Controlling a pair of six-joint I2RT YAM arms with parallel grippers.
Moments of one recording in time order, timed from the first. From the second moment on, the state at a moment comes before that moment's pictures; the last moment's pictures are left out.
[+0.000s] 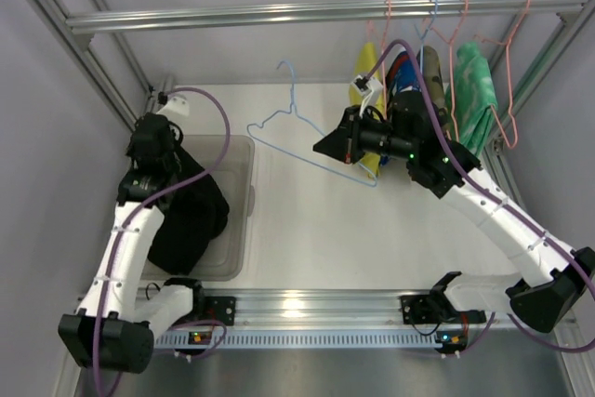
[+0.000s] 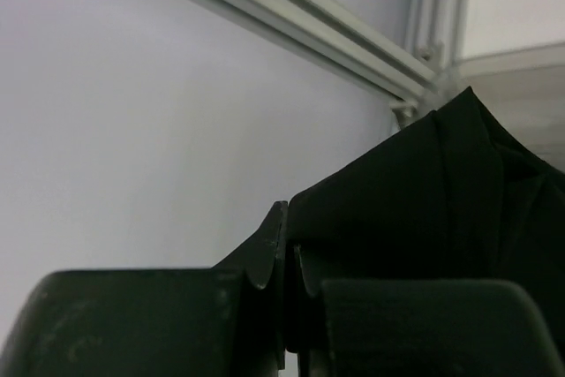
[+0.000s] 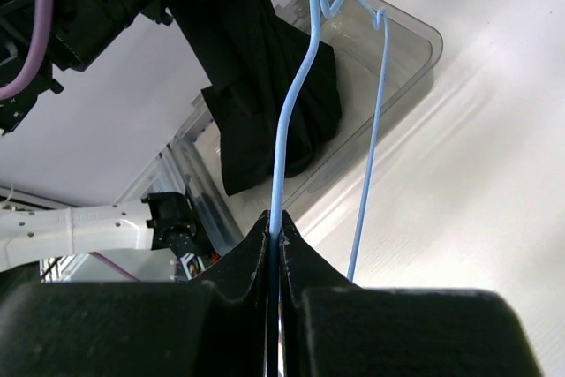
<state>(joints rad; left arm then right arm) -0.12 1.01 1.04 -0.31 -0.66 0.67 0.66 1.22 1.33 -0.35 -0.44 0.47</state>
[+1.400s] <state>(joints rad) 0.07 0.78 1.30 -0.82 0.59 -0.19 0.73 1.12 1.30 -0.33 -0.17 0.55</state>
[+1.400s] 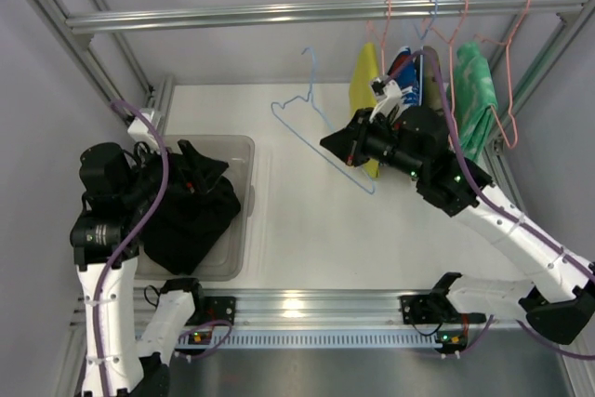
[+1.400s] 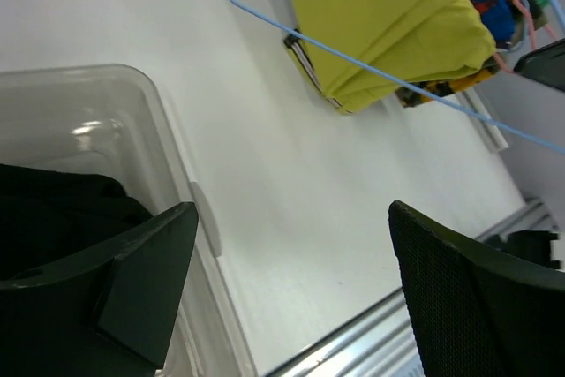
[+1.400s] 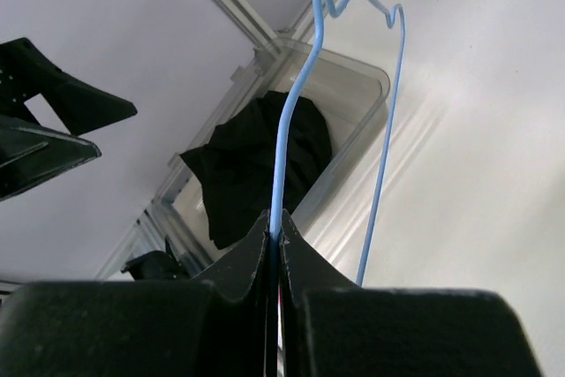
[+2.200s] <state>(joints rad) -0.19 0.90 1.26 -0.54 0.55 -0.63 1.18 1.30 1.28 -0.17 0.56 0.36</state>
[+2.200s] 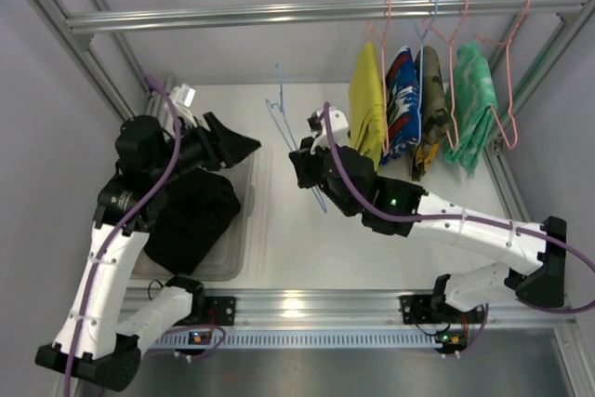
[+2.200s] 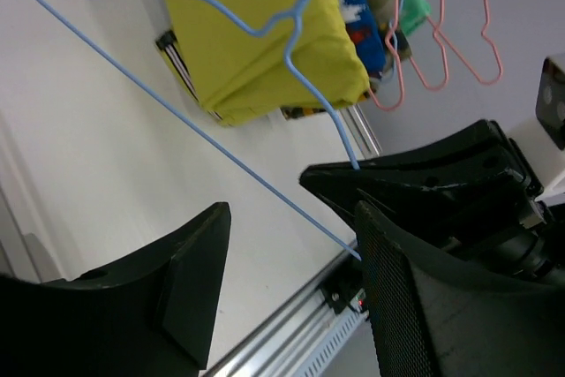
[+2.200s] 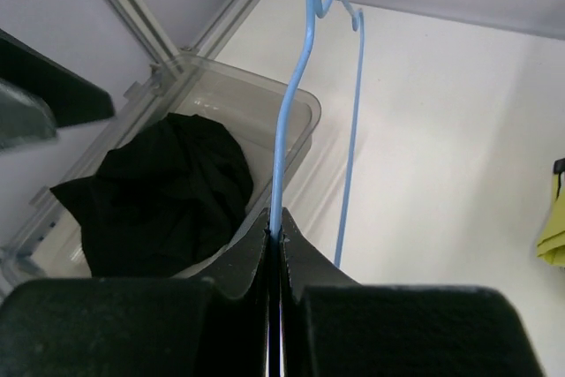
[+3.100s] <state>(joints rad) -0.47 1.06 1.31 -0.44 0.29 -0.76 1.24 1.40 1.33 -0.05 0.69 0.22</state>
